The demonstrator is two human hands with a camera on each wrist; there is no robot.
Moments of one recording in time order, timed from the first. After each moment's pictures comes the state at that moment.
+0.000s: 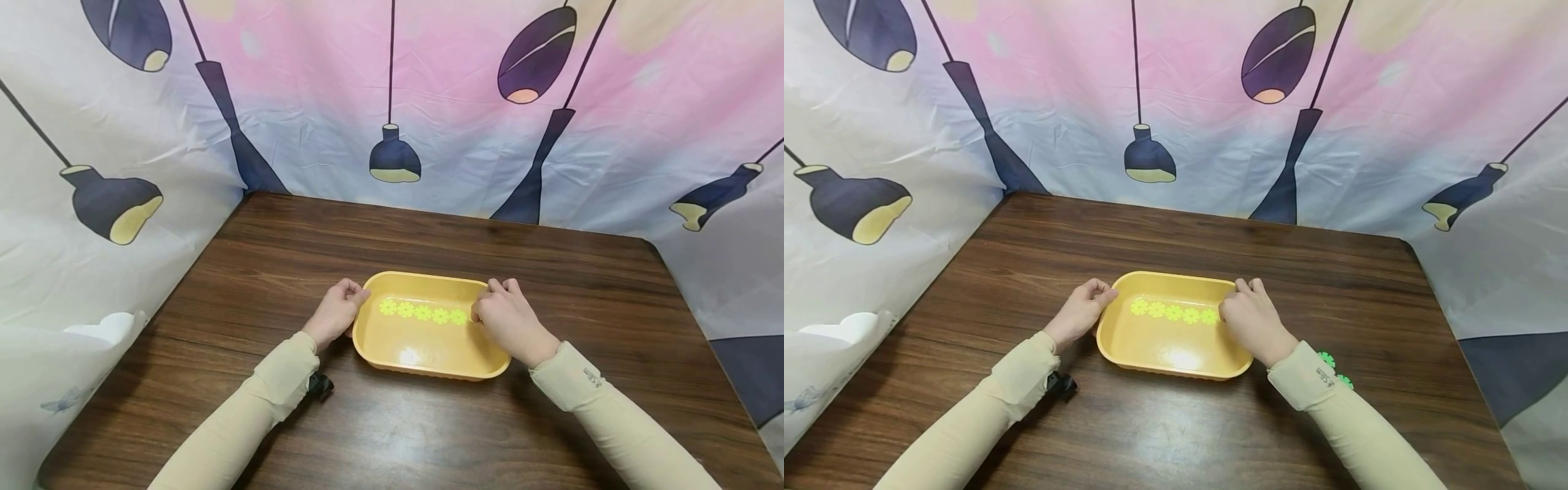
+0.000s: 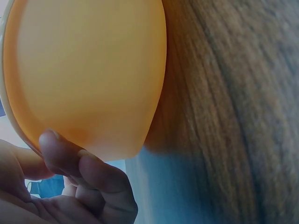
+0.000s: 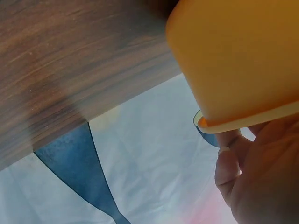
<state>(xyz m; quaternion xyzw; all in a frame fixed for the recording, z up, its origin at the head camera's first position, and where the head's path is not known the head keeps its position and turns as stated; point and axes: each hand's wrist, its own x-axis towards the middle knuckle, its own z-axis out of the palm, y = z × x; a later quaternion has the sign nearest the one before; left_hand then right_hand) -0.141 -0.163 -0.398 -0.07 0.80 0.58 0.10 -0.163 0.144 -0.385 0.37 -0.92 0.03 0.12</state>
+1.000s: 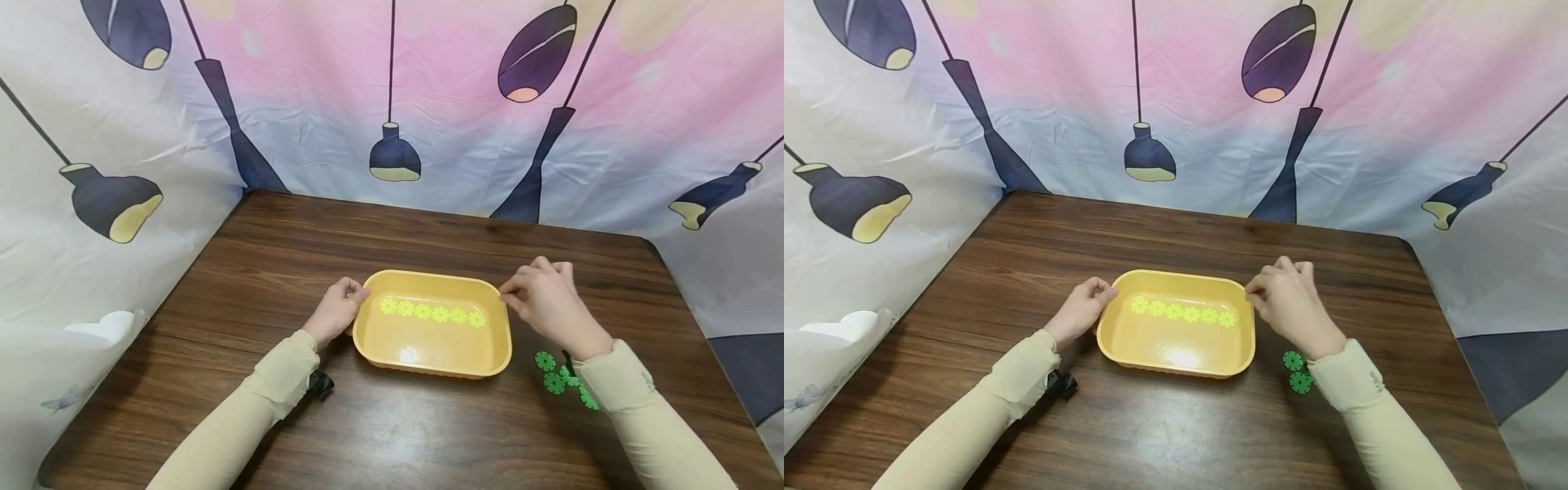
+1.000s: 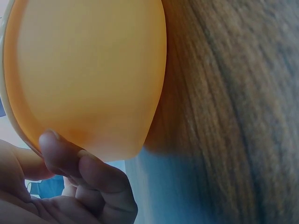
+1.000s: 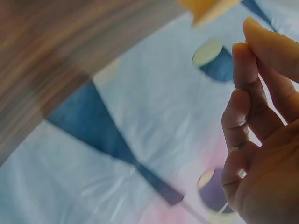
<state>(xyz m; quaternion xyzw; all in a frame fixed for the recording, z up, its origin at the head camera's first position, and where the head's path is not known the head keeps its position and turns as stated) -0.141 -0.163 -0.398 -0.08 0.80 0.58 0.10 -0.162 0.186 -0.345 0.31 -0.92 0.14 0.17</state>
